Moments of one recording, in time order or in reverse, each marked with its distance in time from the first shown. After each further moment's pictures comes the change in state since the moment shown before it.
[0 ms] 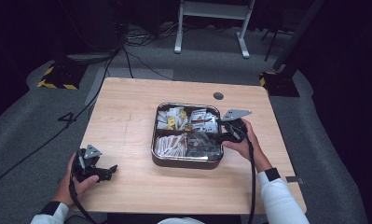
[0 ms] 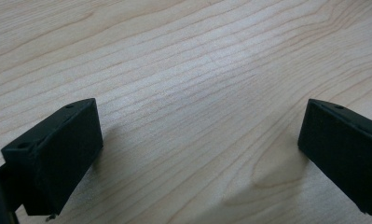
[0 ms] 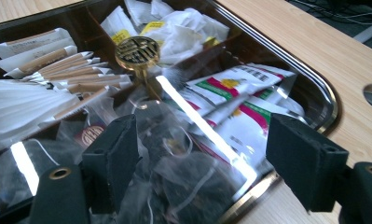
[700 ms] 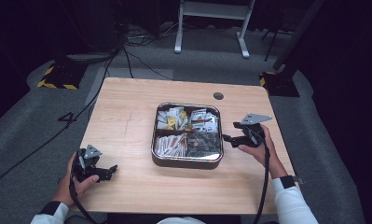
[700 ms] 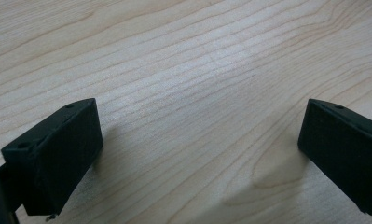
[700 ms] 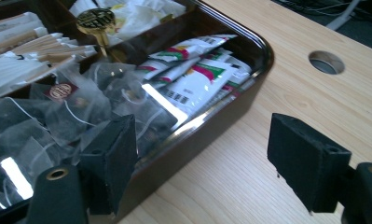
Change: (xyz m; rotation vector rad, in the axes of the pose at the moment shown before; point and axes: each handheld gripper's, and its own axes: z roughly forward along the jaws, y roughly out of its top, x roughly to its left) left arm 0.000 0.000 0.000 0.000 0.001 -0.001; right arm -0.021 -0.035 -0.039 -0.021 -0.066 0.062
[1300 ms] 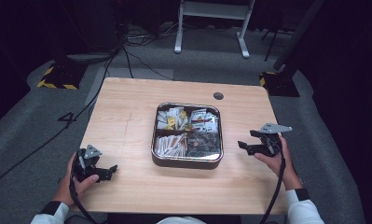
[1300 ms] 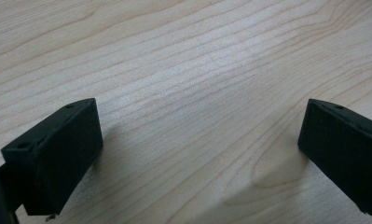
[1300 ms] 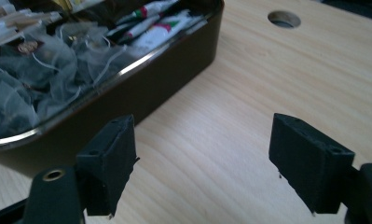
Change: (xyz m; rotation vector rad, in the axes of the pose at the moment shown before) left arm 0.000 0.000 0.000 0.000 0.001 -0.002; right arm -0.019 -0.046 -0.033 -0.008 -0.057 0.096
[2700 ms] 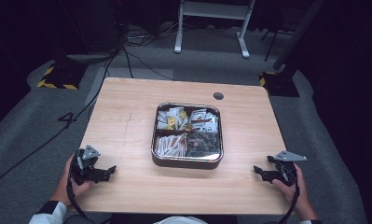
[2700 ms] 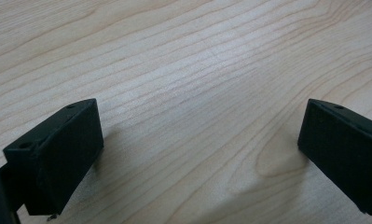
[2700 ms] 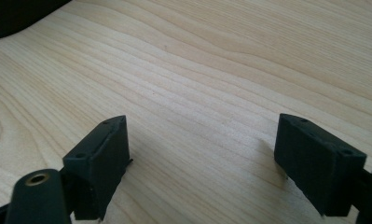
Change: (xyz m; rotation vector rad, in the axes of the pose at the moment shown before) left arm 0.004 -0.003 -0.003 0.006 -0.017 0.028; right arm -0.008 -0.110 -0.031 0.089 -0.106 0.103
